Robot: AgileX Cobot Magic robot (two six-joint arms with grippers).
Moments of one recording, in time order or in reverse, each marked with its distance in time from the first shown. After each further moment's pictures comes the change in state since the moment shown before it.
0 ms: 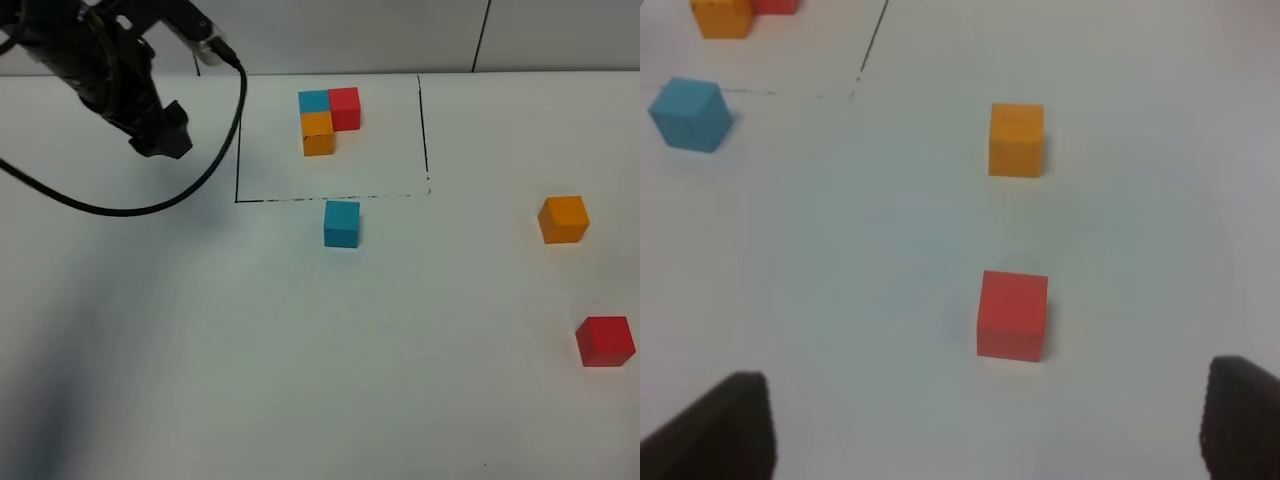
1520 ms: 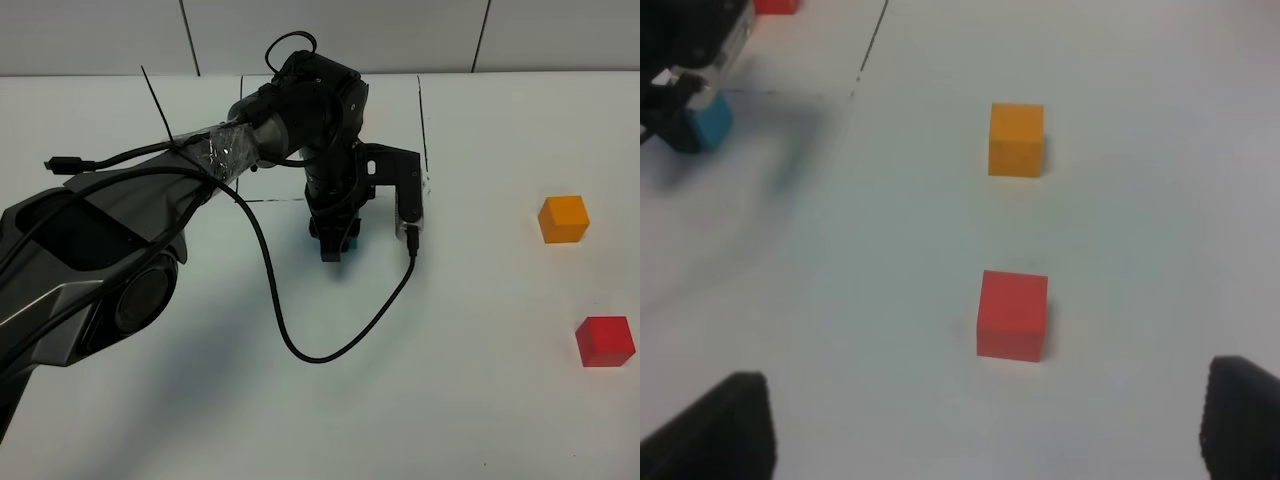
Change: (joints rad) left arm -0.416 0.677 -0.608 0.101 0.227 0.358; right arm 0.000 0.000 0.000 0.000 0.000 0.000
